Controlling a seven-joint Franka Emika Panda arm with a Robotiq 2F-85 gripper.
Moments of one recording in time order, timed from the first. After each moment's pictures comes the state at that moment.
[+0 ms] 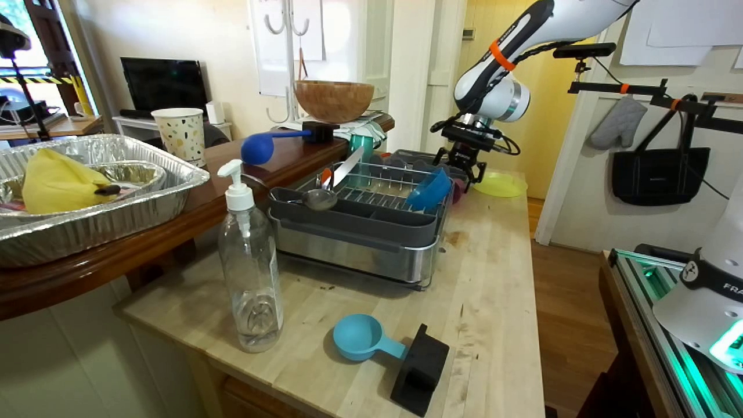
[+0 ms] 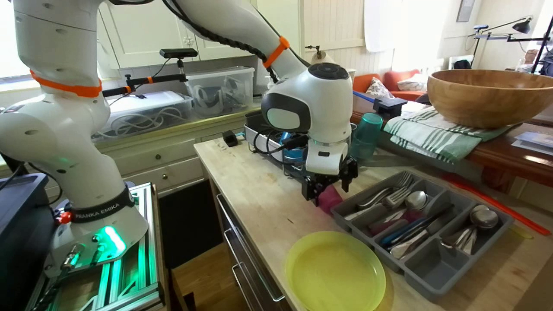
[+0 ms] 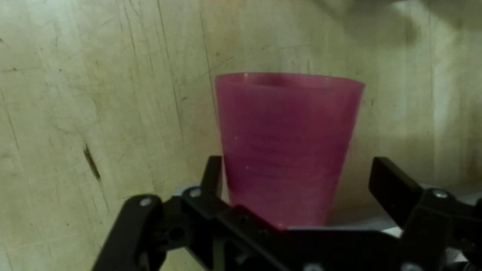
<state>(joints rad) -0.29 0.35 -0.23 -2.16 0.52 2.54 0.72</state>
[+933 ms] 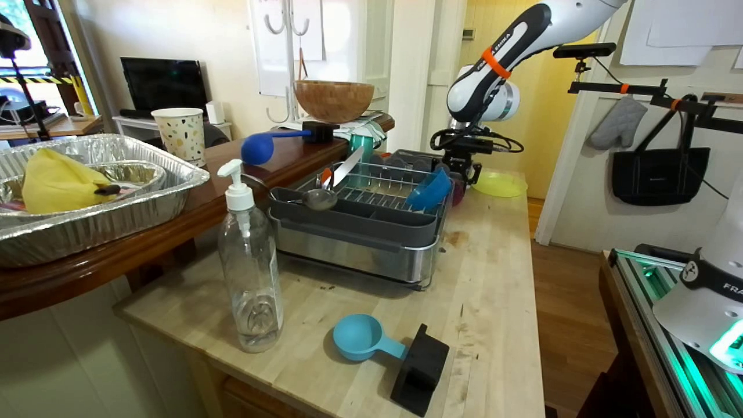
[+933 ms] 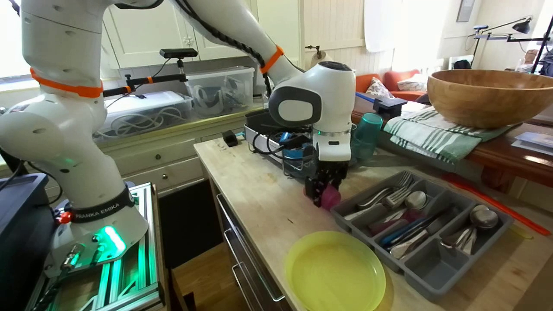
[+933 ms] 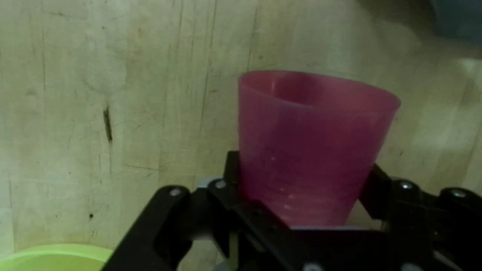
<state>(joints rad) -0.20 0.38 -0.26 -2.12 0.25 2.47 0.71</state>
